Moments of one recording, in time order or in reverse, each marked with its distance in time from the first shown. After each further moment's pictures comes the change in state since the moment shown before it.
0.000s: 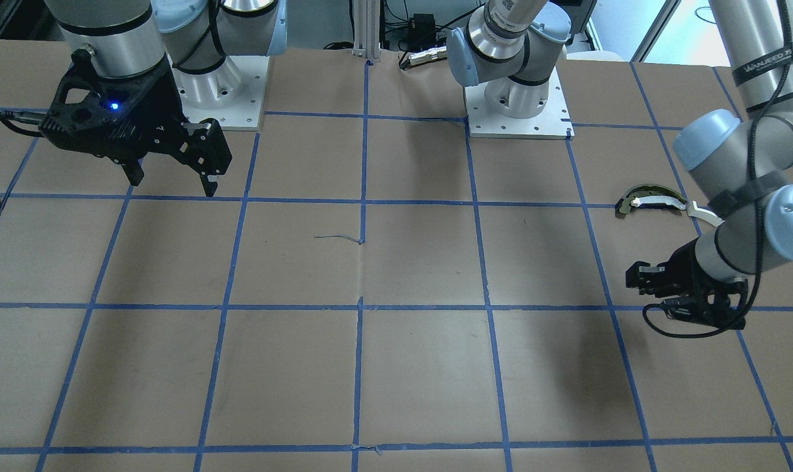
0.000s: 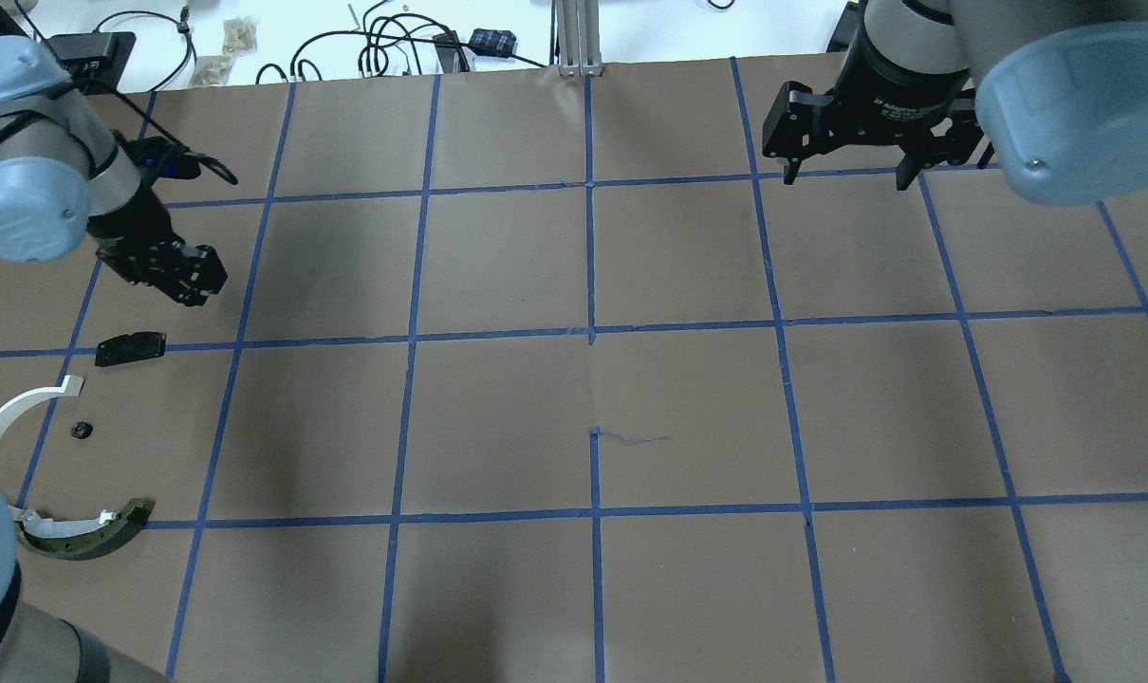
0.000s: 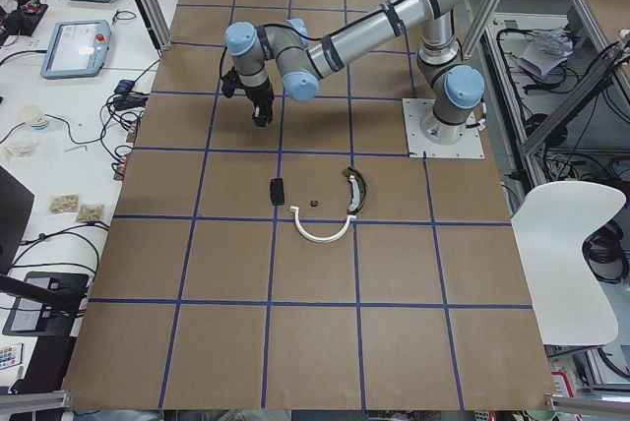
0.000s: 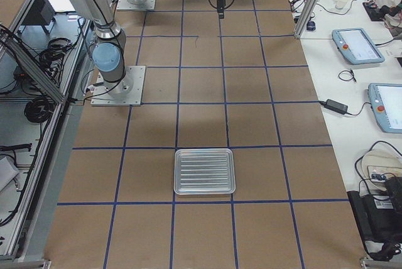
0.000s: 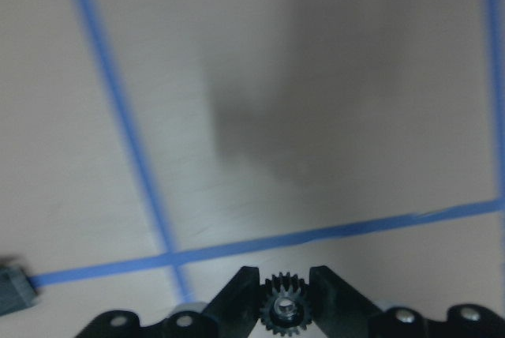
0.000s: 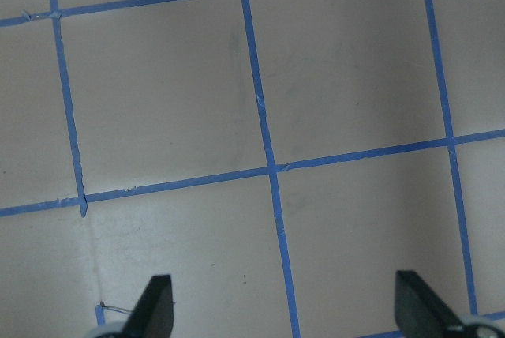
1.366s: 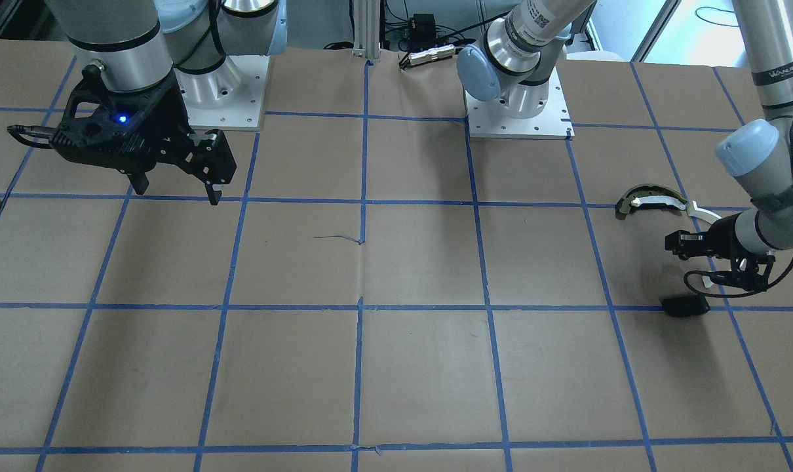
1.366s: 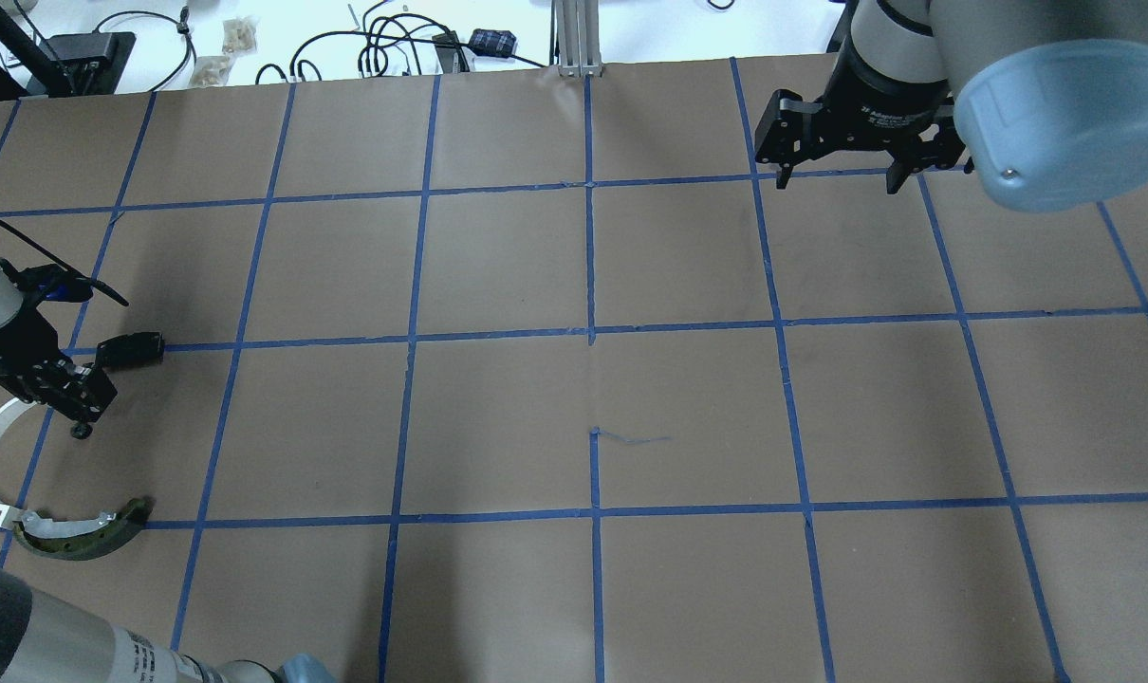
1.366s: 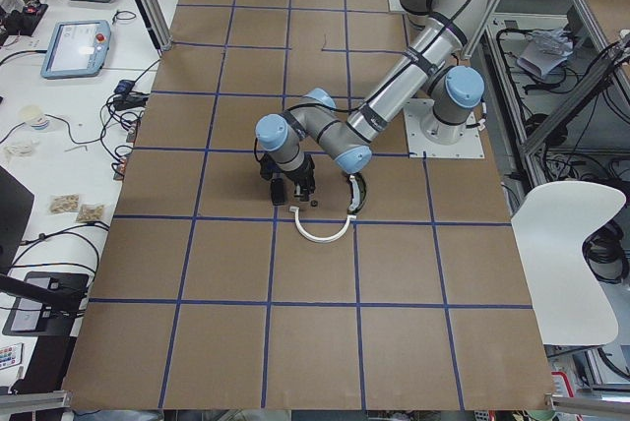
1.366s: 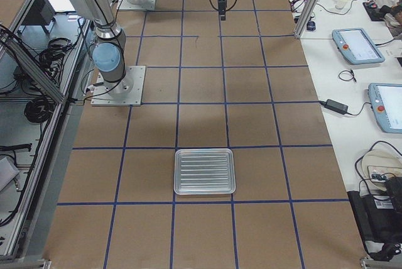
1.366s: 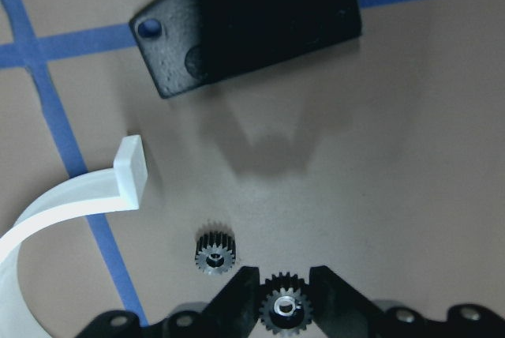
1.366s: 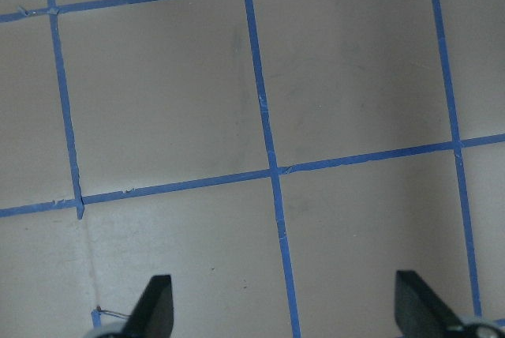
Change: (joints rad) left arm 0.234 -0.060 -0.121 0.055 0.096 0.173; right arm 0.006 0.014 0.012 -0.017 -0.005 -0.002
